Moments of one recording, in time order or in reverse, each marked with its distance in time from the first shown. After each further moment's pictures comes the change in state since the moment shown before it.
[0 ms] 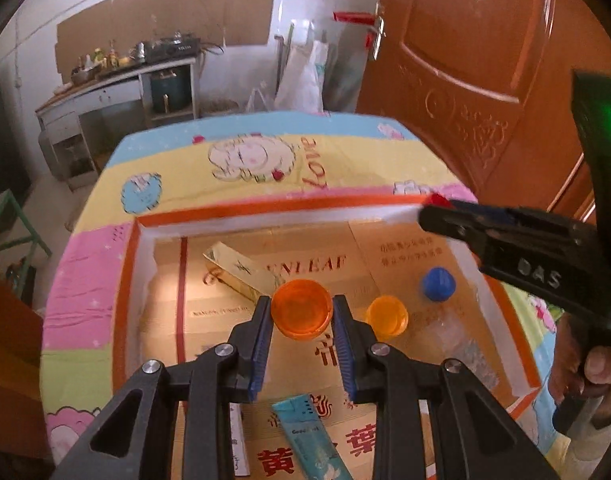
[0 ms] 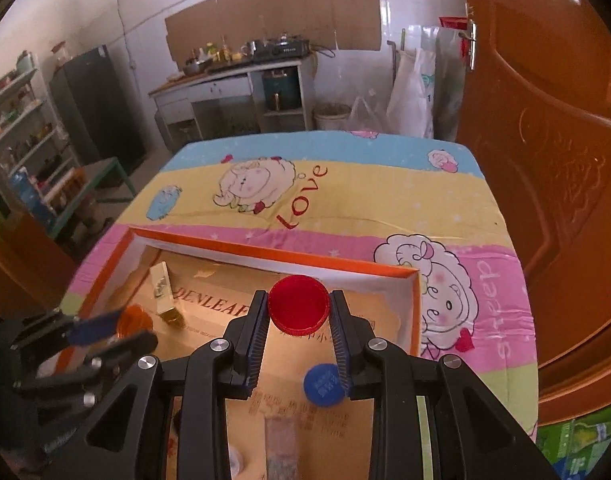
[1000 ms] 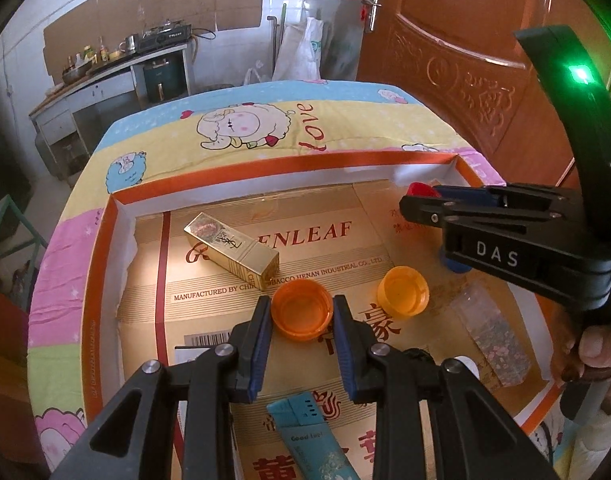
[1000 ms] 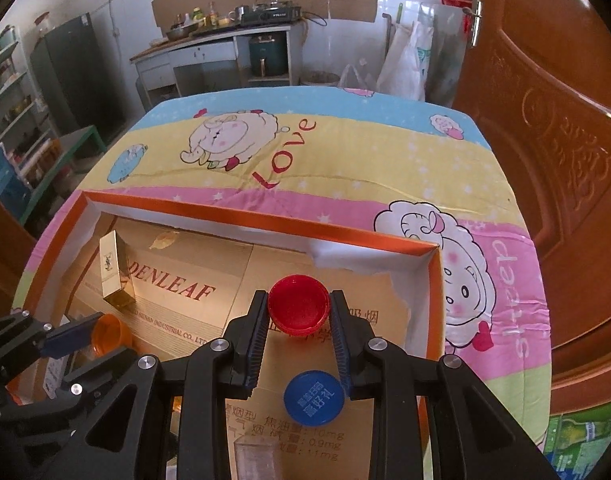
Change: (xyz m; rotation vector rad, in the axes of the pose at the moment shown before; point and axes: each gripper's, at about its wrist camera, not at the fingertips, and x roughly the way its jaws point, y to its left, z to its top) left arm 0.025 -0.009 -0.009 0.053 0.063 0.043; right arm 0.050 0.000 -0.007 -0.019 0.118 -0.069
